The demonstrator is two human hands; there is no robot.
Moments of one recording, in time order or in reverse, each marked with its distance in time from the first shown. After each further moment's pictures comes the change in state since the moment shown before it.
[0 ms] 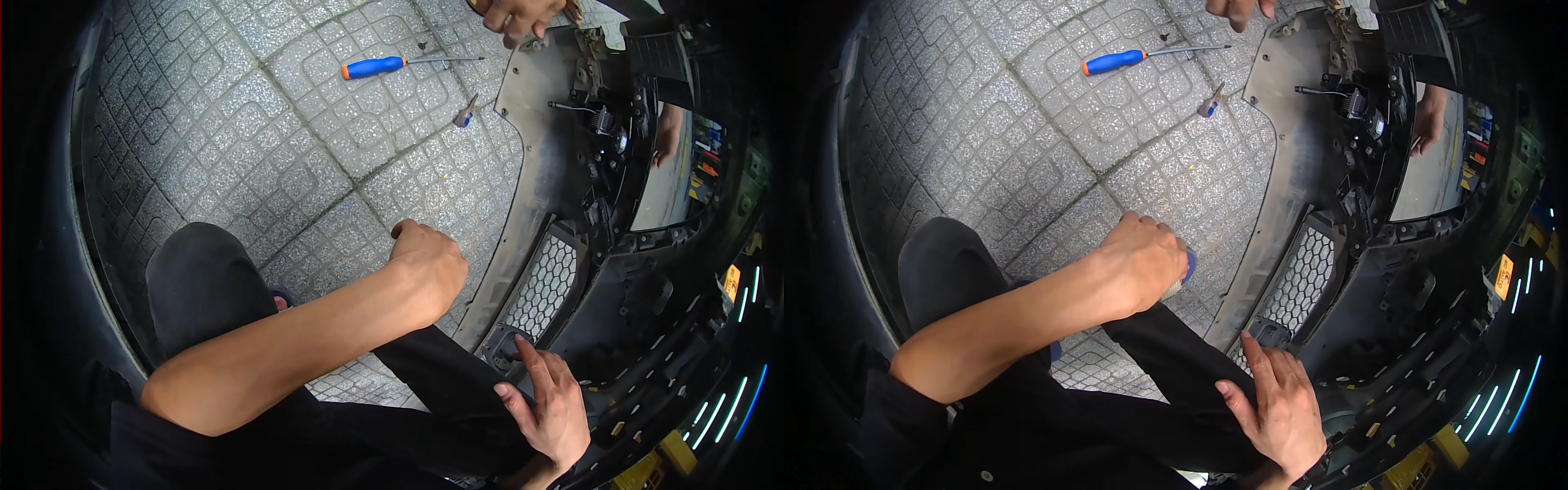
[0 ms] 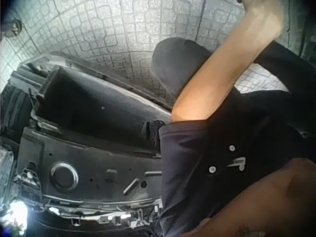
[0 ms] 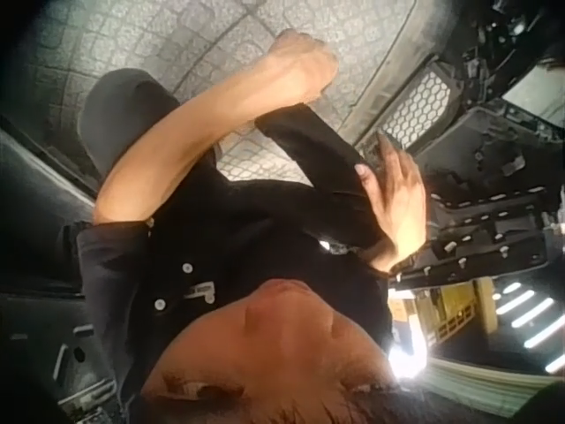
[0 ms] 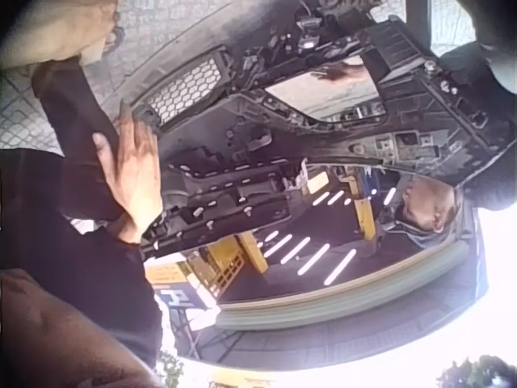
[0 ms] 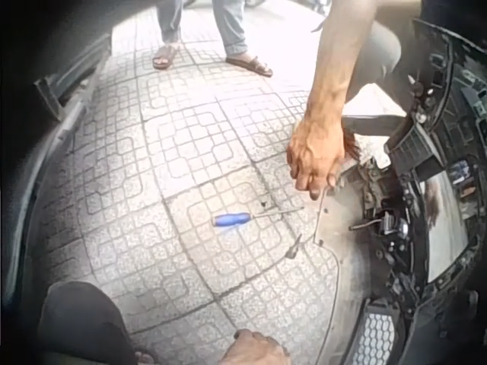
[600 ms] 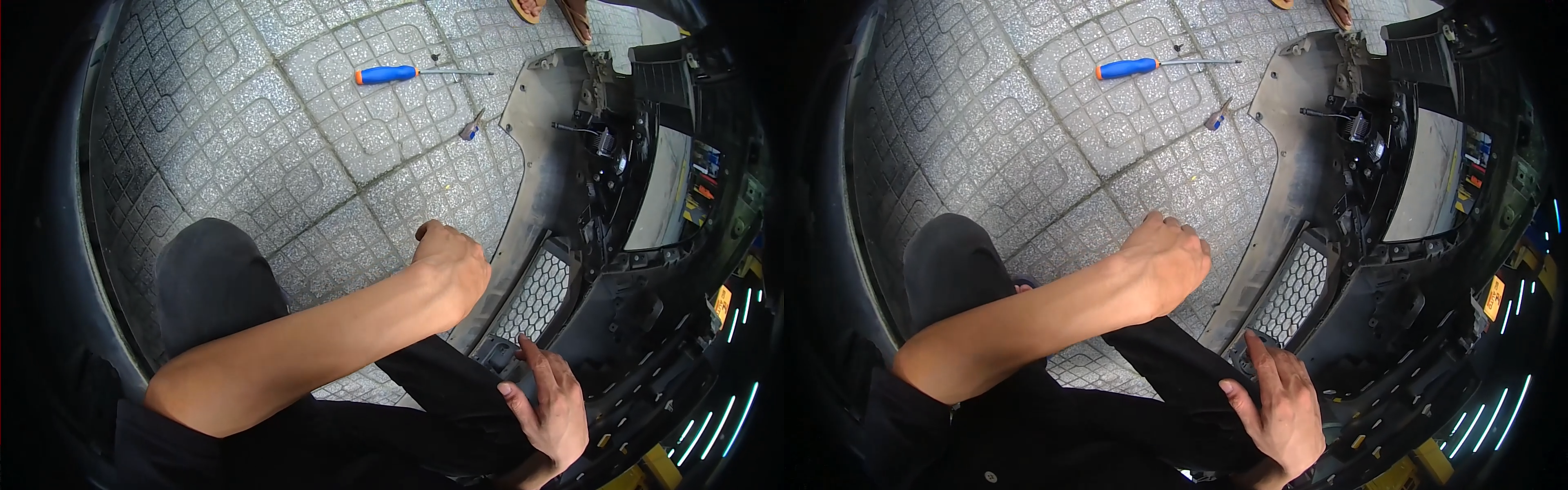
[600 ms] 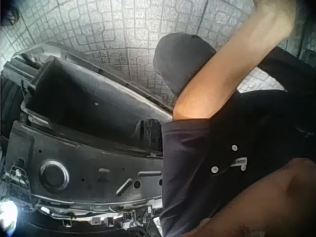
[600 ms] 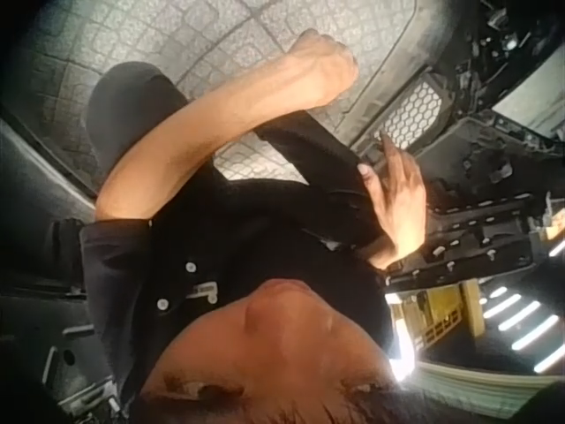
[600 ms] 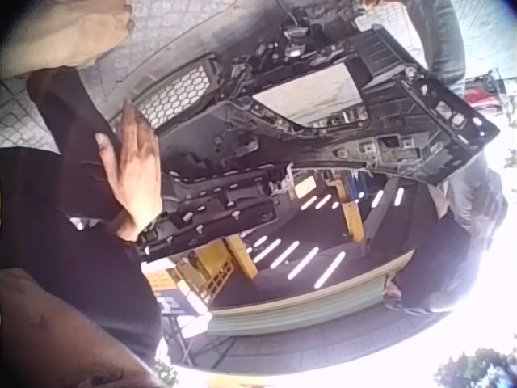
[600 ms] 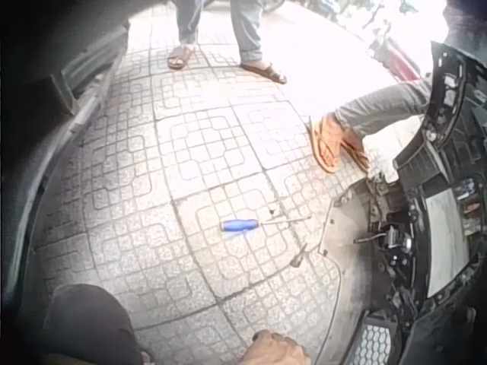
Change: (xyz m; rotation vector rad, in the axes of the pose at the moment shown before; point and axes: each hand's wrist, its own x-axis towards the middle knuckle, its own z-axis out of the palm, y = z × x) left_hand 0.002 0.006 -0.018 -0.080 0.126 0.044; right_hand 0.010 0.003 -0.008 -0.035 0.040 -0.040
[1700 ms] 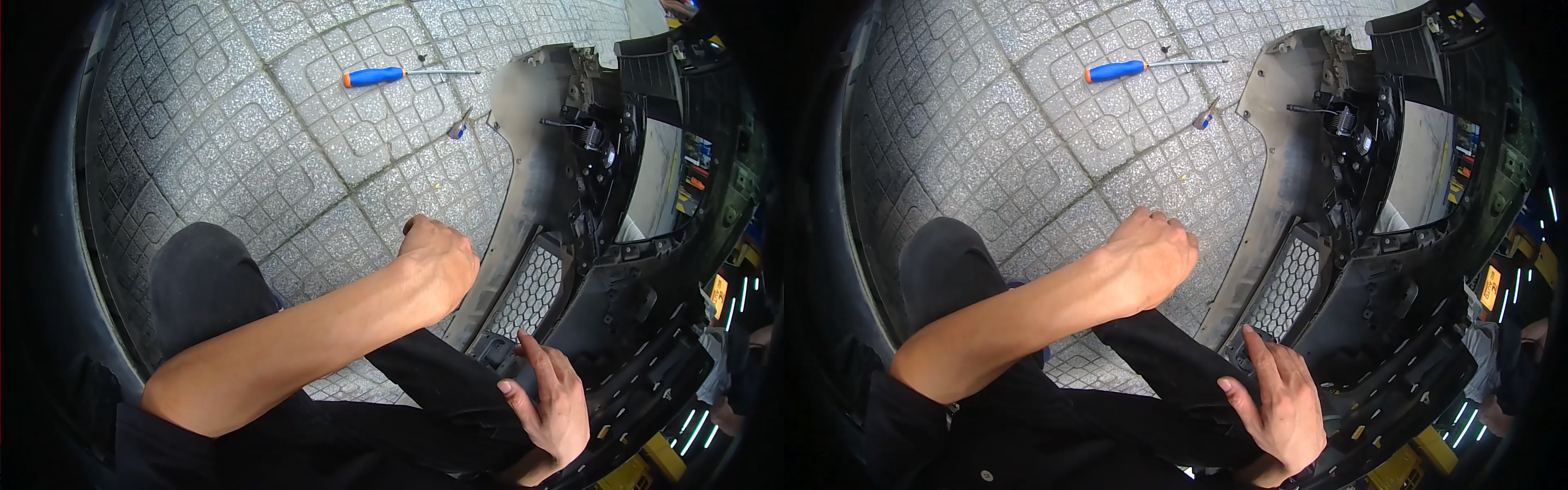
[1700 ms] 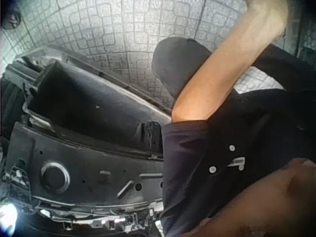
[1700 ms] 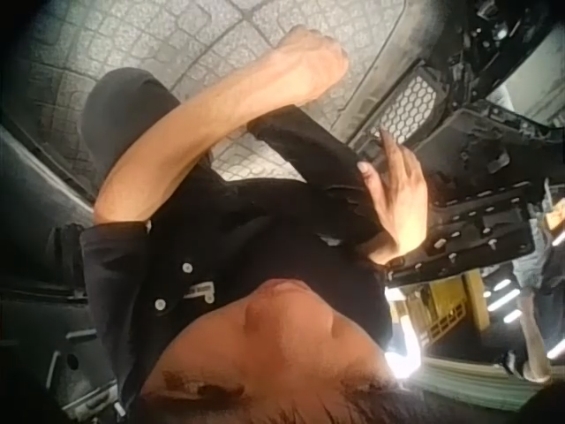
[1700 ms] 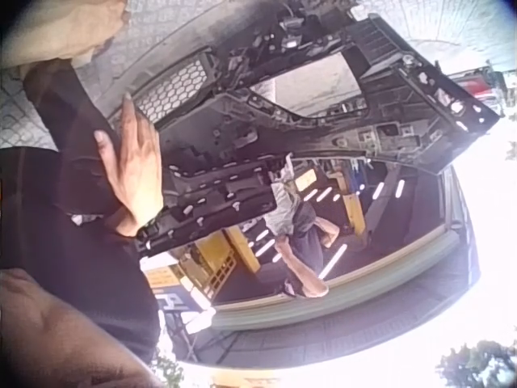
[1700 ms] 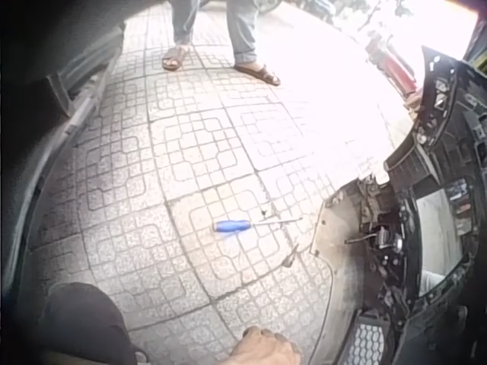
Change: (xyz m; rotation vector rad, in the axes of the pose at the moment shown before) left_hand -0.001 0.000 0.000 0.026 0.017 -0.056; right_hand -0.006 -0.007 -0.010 -0.005 0.009 0.023
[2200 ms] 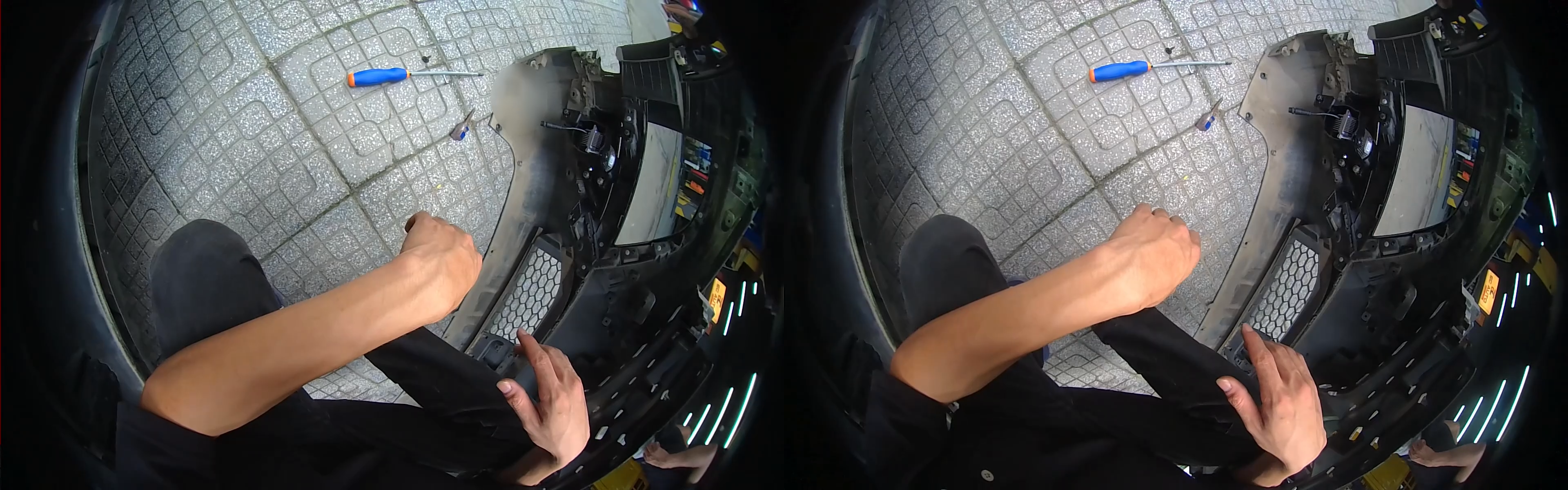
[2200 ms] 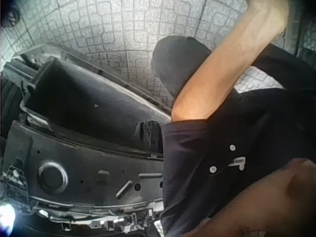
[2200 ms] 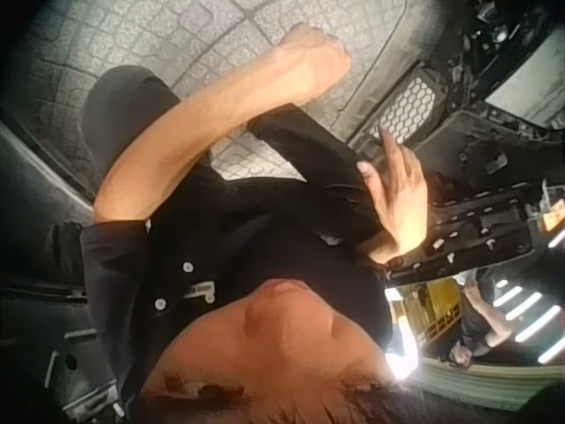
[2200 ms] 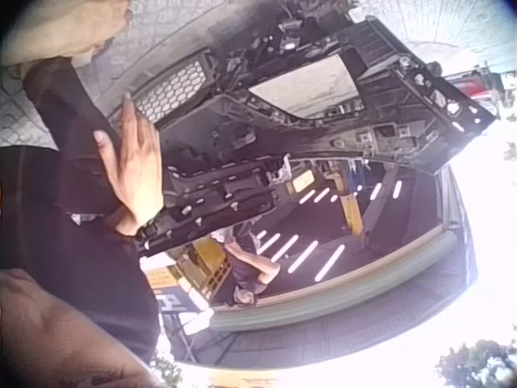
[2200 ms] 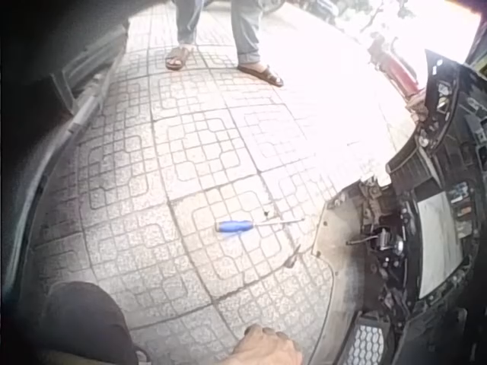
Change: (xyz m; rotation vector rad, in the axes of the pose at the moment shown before) left_hand -0.004 -0.006 -0.004 -0.058 0.016 0.053; right_hand 0.003 -0.002 -0.001 -0.007 0.000 -0.015
